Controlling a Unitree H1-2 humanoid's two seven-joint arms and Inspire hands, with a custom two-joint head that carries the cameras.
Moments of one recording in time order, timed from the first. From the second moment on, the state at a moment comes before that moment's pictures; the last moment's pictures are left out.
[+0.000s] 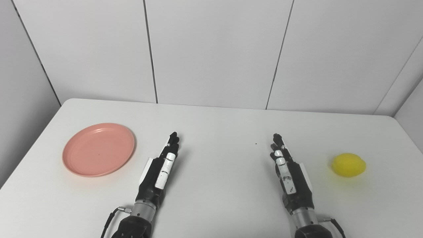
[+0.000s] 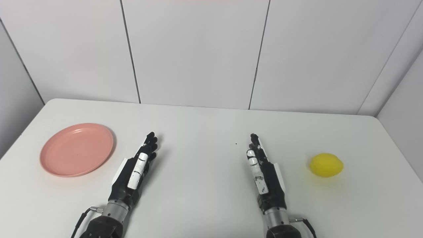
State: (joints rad) left arm -0.14 0.01 -0.09 0.01 0.01 0.02 -0.09; right arm -0.14 -0.01 0.03 0.04 0.06 -0.07 0.06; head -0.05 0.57
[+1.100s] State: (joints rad) left arm -0.14 0.01 -0.09 0.01 0.01 0.02 -0.09; right arm -0.14 -0.01 0.02 0.04 0.07 -0.05 0.07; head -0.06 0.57
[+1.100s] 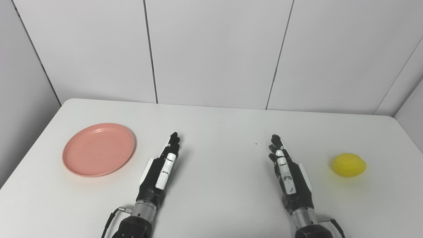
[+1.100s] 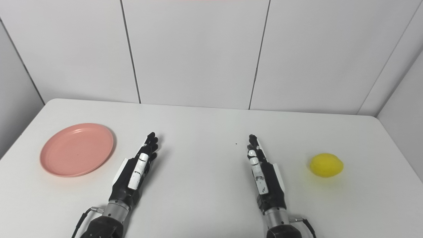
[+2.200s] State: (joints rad) left arm -0.14 -0.01 -0.07 0.04 0.01 -0.07 -0.06; right arm -0.15 -0.03 0.02 0.05 0.06 -0.04 0.08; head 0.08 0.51
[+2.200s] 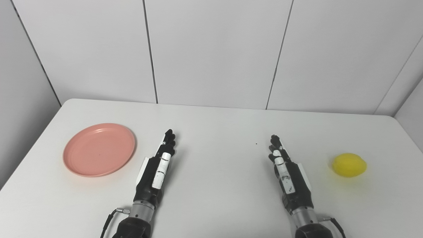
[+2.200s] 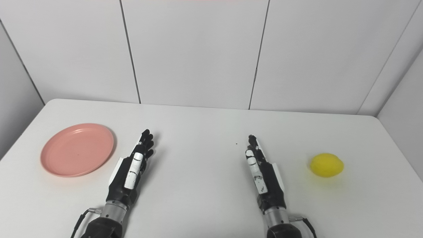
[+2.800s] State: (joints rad) left arm -0.17 -0.04 -0.07 0.08 0.03 -0.10 -0.02; right arm -0.15 -0.14 0.02 0.07 0.10 -0.09 0.19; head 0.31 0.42
